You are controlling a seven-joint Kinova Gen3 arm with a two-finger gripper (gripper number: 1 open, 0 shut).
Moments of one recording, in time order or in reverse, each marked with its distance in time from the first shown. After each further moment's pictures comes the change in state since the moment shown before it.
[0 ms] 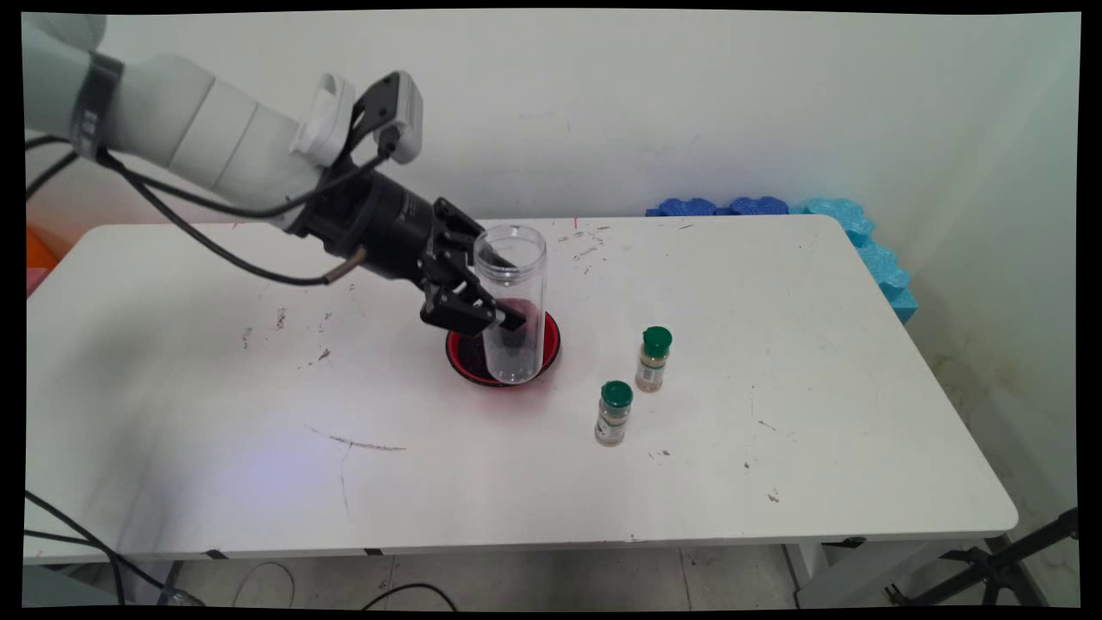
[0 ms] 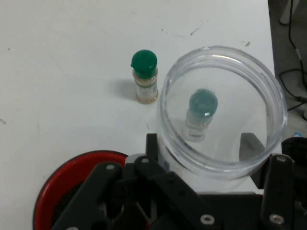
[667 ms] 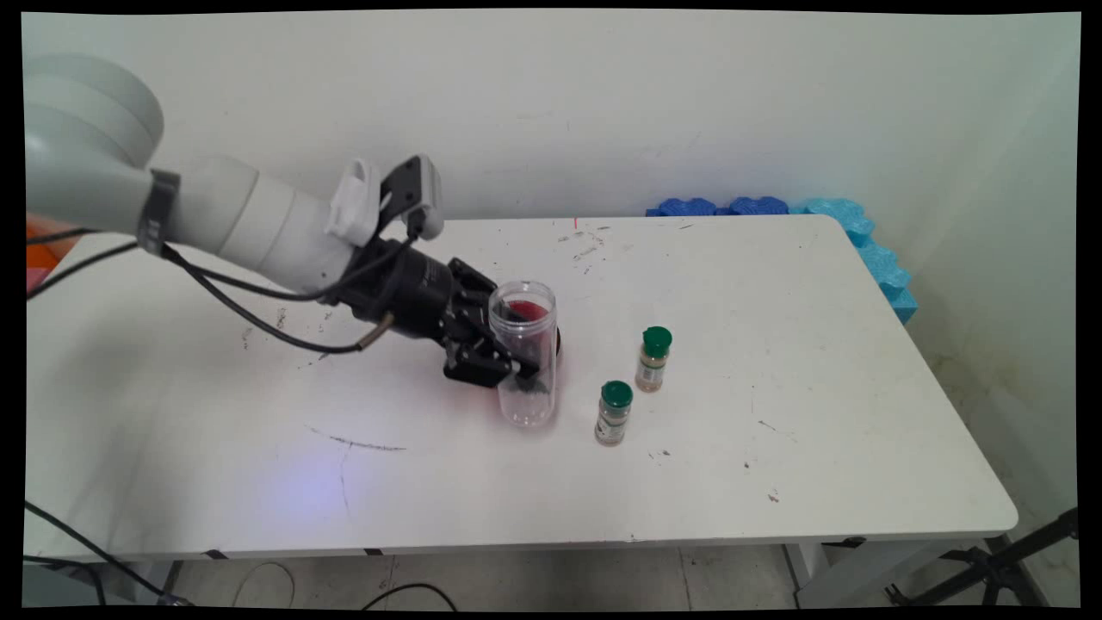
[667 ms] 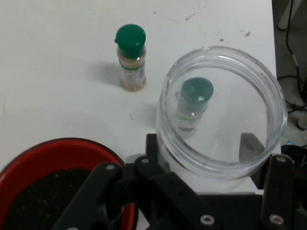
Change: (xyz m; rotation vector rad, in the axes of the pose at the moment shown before) arm -0.042 0.014 0.049 -0.013 0.017 -0.069
